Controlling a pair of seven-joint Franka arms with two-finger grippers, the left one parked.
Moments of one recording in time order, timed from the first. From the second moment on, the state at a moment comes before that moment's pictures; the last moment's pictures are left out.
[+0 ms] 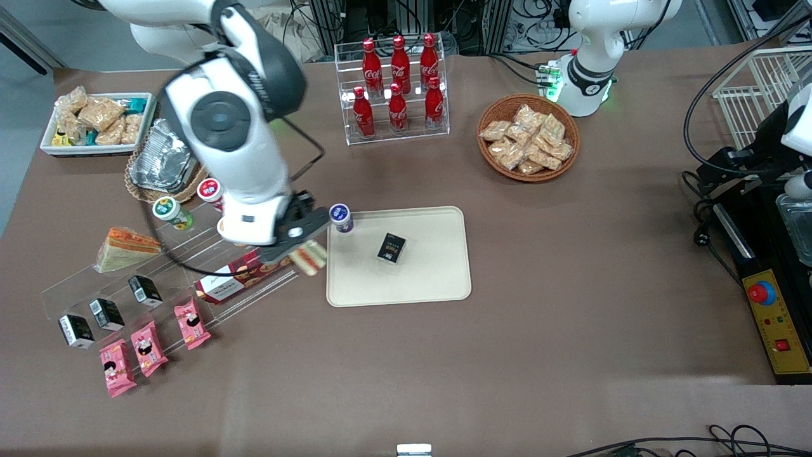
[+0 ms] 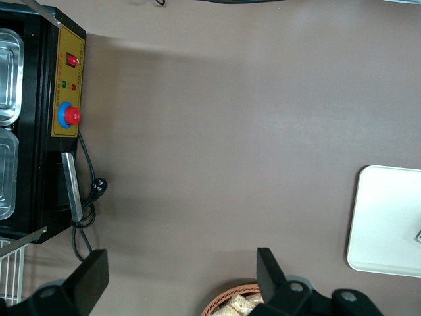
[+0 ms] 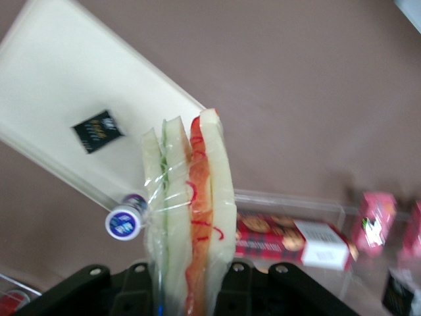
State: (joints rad) arm 0.34 0.34 0.26 -1.43 -0.15 1.72 -0.14
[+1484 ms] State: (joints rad) arm 0.43 0.83 0.26 -1.48 -0.06 2.44 -0.90
